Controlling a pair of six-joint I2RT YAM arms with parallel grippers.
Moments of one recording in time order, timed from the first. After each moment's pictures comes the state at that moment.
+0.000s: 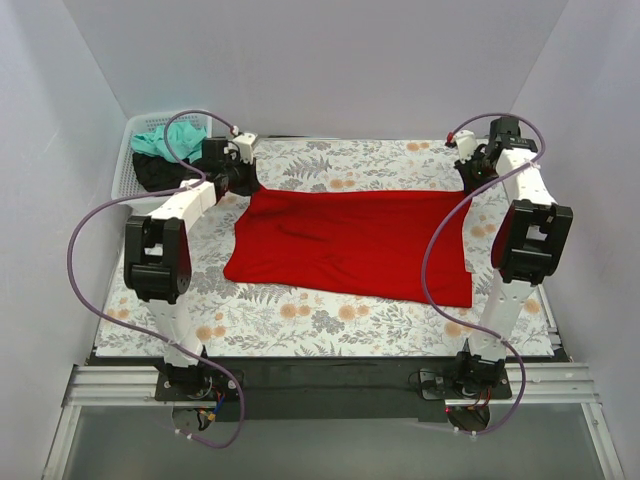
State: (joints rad) left arm -0.12 1.91 1.41 -0.19 0.38 0.12; right arm -0.14 2.06 1.82 -0.87 -0.28 -0.76
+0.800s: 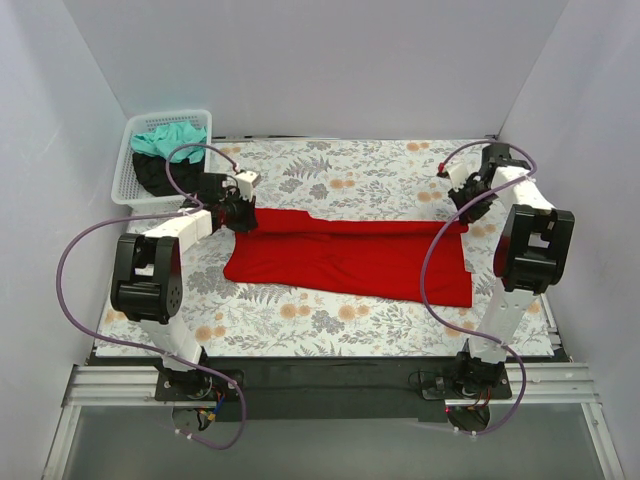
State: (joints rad) left arm -0.12 1.75 1.09 -0.17 0.41 0.20; right arm -0.14 1.97 1.56 -0.86 -0.28 -0.84
